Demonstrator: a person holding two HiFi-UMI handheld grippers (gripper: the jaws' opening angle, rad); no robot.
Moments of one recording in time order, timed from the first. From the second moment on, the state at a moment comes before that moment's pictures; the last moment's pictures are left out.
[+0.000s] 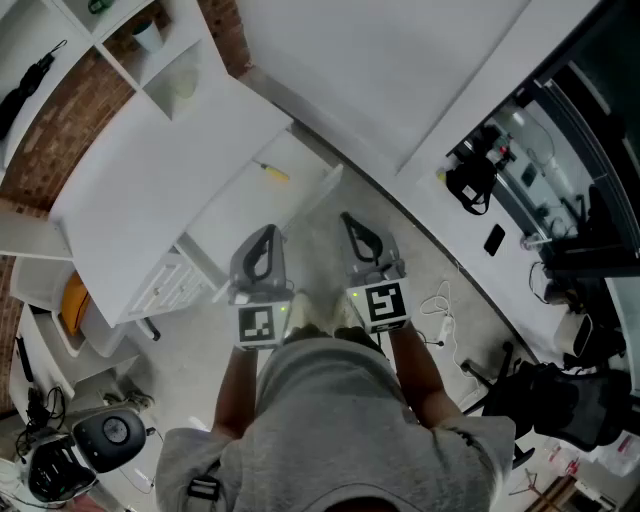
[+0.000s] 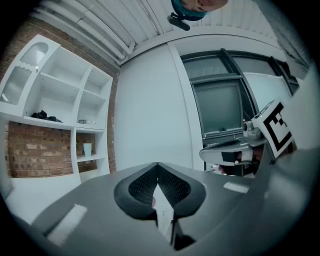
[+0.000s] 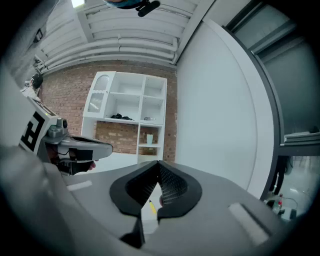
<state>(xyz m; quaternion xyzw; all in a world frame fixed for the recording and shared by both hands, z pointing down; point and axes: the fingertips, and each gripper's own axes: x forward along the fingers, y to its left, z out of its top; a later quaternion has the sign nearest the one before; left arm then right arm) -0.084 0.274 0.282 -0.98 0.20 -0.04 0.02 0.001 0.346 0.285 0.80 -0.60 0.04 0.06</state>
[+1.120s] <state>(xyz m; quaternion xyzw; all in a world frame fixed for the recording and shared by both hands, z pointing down) -0.111 0.170 0.301 -0.97 0.23 -0.04 0.00 -0.022 0.229 0.305 0.76 -0.64 0.08 0.08</state>
